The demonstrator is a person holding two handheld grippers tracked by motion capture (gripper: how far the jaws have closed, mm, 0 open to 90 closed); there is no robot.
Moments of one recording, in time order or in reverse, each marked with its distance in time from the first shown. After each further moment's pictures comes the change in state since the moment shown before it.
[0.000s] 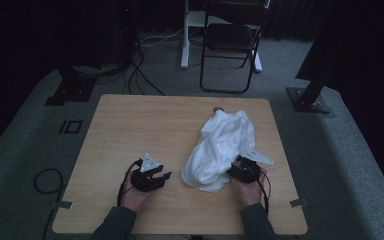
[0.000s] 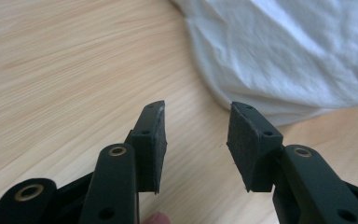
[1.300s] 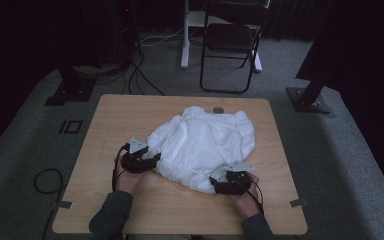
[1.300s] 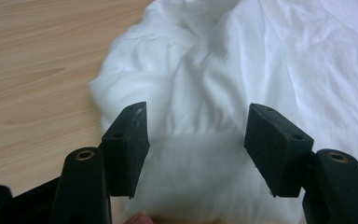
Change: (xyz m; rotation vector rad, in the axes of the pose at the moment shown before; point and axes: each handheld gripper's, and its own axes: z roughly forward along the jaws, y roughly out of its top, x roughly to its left) left arm 0.040 0.030 0.021 -0.051 0.108 -0.084; right arm 0.022 -0.031 0.003 0.269 0.062 -0.217
